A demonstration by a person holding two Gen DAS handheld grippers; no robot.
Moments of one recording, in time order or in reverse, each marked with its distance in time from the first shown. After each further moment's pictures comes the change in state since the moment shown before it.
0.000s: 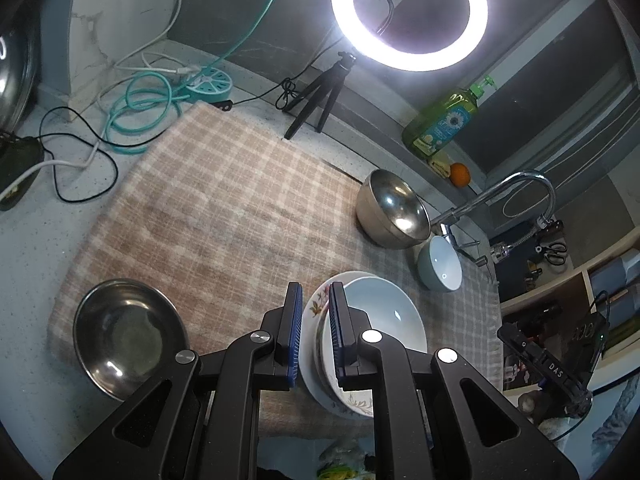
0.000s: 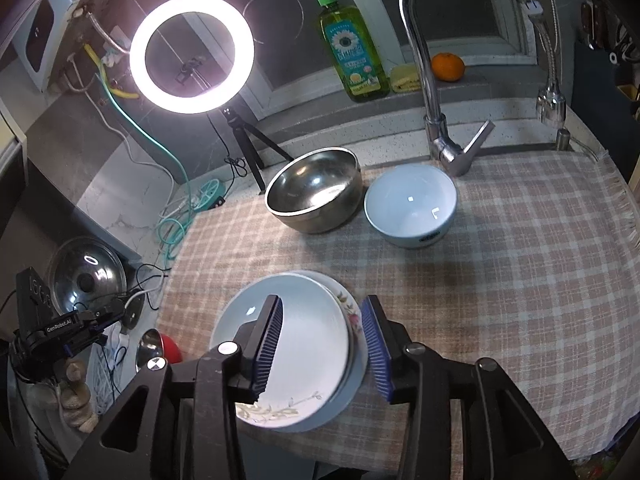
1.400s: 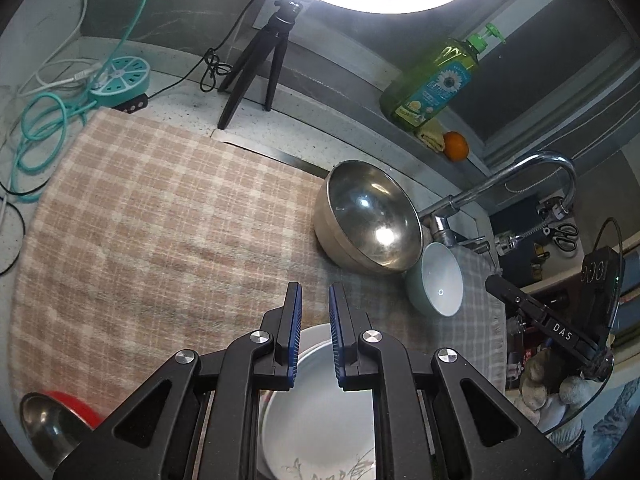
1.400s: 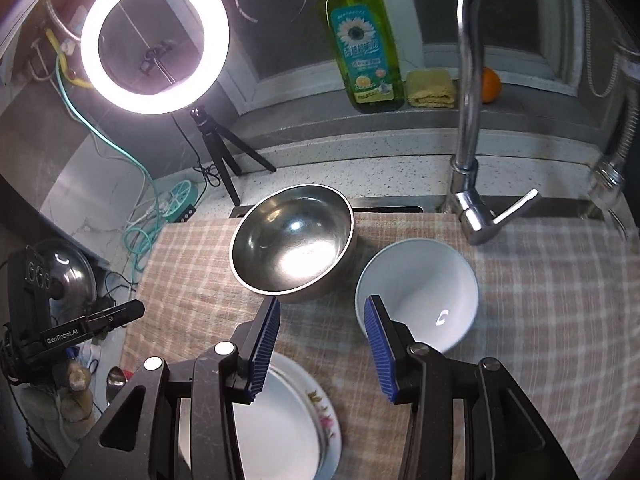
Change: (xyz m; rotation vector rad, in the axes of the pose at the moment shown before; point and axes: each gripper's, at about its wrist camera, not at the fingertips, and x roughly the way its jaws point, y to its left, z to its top) left arm 0.121 -0.059 0.061 0.085 0.157 -0.029; right arm 0.090 -0.012 0.106 -0.086 0.116 -0.055
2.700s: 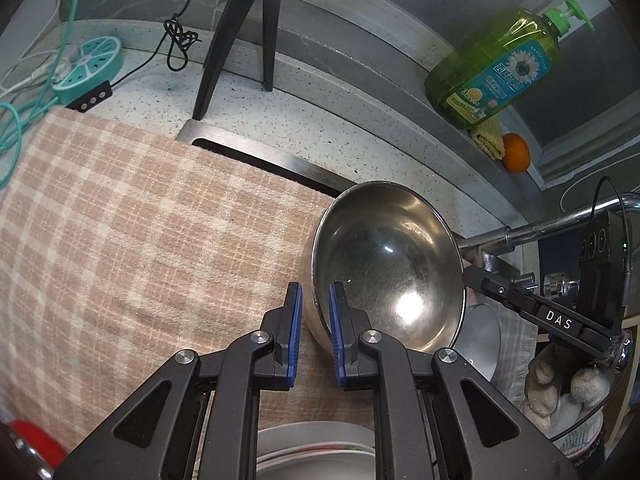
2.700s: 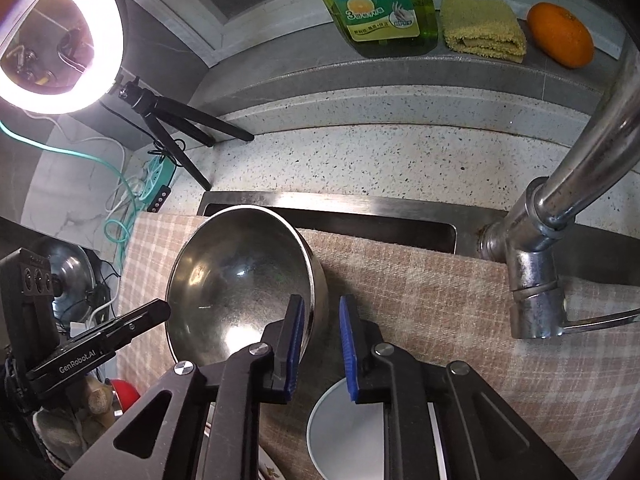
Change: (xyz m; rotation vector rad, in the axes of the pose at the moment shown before) left arm 0.103 -0.034 0.058 -0.077 0.089 0.143; right arm 0.129 -0.050 0.090 0.002 0.276 0.101
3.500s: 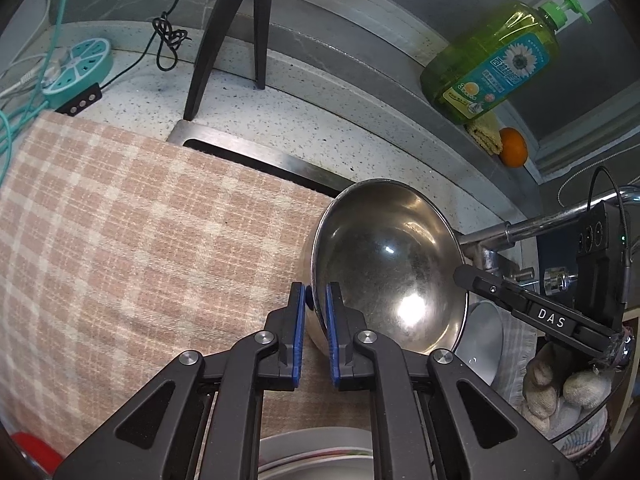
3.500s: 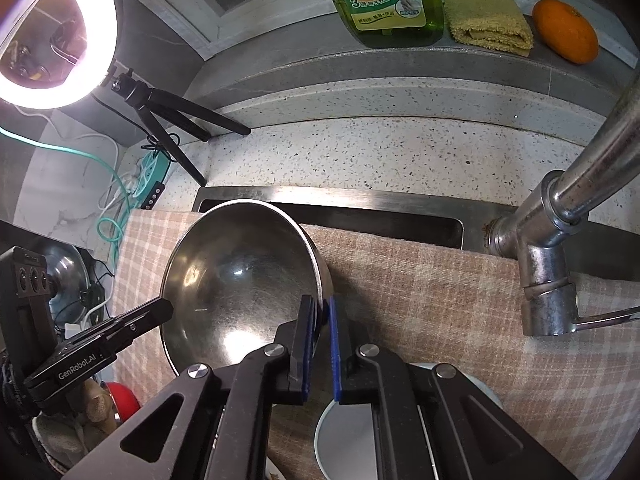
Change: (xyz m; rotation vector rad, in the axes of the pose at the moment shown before) left arm 0.006 -0.002 0.002 0.024 0.000 -0.018; right arm 0.011 0.007 -0.001 0.004 0.008 -0.025
